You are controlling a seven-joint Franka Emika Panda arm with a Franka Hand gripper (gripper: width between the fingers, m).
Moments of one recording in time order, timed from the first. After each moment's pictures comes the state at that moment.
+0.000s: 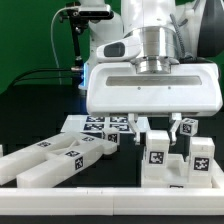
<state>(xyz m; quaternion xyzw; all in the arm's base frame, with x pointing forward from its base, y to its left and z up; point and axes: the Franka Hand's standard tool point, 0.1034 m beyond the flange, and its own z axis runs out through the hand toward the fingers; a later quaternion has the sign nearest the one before) 0.622 0.043 0.076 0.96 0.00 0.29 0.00</state>
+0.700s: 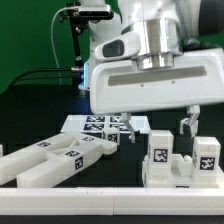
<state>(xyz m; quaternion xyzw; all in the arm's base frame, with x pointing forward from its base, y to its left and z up) 0.619 0.053 0.086 0.99 -0.04 0.12 -0.07</state>
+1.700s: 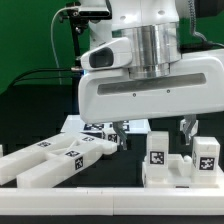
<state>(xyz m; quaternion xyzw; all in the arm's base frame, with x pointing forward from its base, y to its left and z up) 0.634 0.041 0.078 1.00 -0.06 0.04 -0.06</state>
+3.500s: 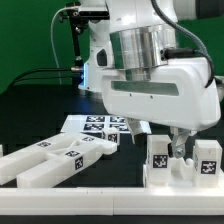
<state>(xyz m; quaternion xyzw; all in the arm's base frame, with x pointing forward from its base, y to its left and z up) 0.645 0.041 0.077 0.87 -0.48 0.02 -0.09</state>
